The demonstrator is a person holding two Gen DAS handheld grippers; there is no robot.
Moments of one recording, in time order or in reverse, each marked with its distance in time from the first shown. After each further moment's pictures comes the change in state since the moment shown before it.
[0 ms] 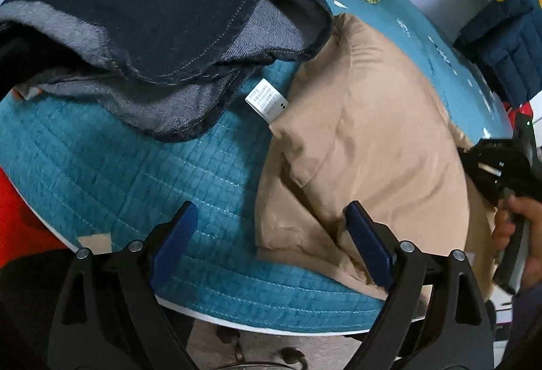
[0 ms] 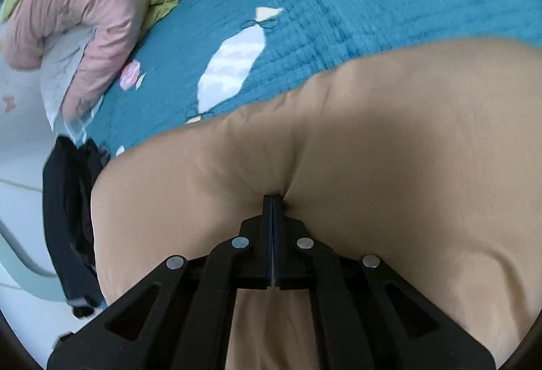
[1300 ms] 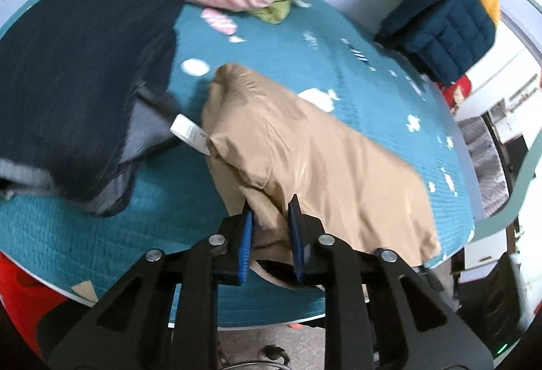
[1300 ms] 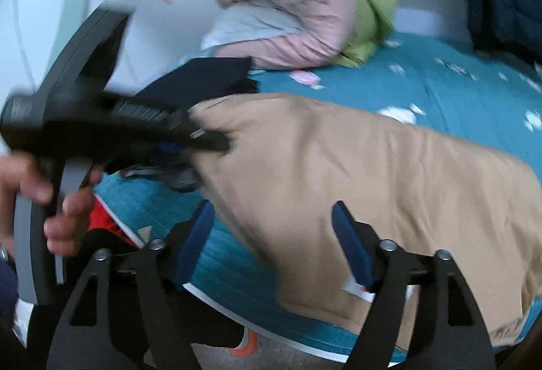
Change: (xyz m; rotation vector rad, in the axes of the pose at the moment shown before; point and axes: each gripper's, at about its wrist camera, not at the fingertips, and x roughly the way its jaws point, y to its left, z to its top) left arm -0.058 -0.081 0.059 0.183 -0.028 -0.280; right arm -0.073 0.106 -0.220 -0.780 -0.388 0.125
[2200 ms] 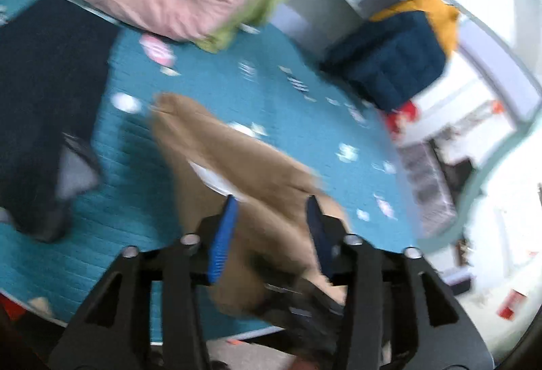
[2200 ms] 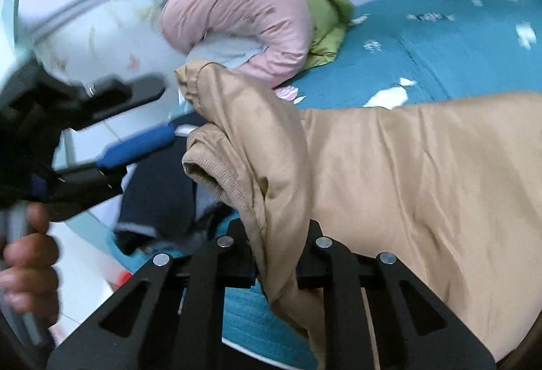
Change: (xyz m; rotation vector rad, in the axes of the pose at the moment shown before) left arm -0.022 -0.025 0.039 -0.059 -0.078 -0.150; right arm 0.003 -0.087 0.014 0.479 -0.104 0.133
